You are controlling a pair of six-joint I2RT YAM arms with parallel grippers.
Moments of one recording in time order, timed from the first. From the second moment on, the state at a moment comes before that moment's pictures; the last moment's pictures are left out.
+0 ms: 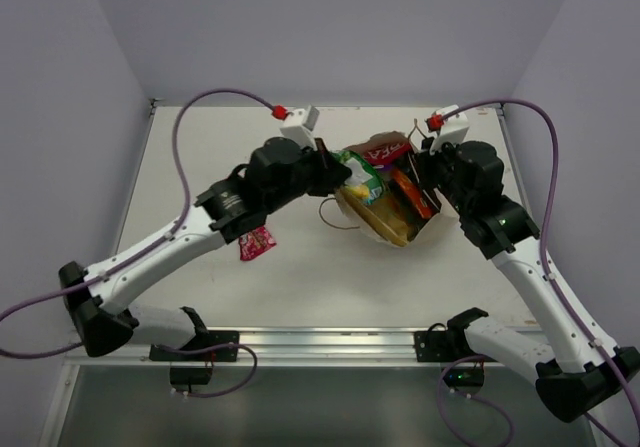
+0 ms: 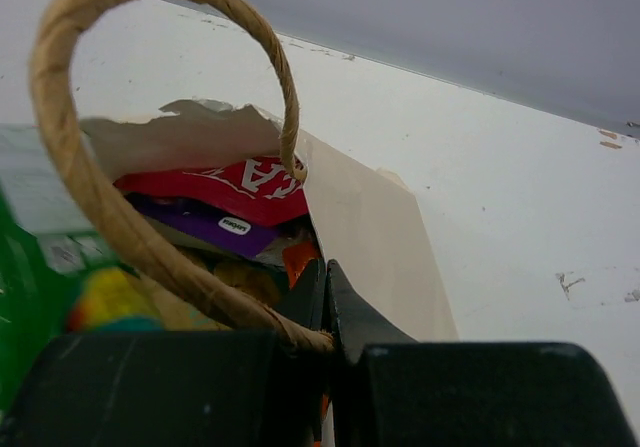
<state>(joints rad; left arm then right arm) -0.93 1.36 1.35 -0.31 -0.15 -0.73 0.43 0.98 1.11 -0.40 0.14 -0.02</state>
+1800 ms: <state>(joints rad) -0.86 1.43 1.34 -0.14 0.17 -0.08 0.49 1.02 1.20 -0.50 0.16 -0.07</state>
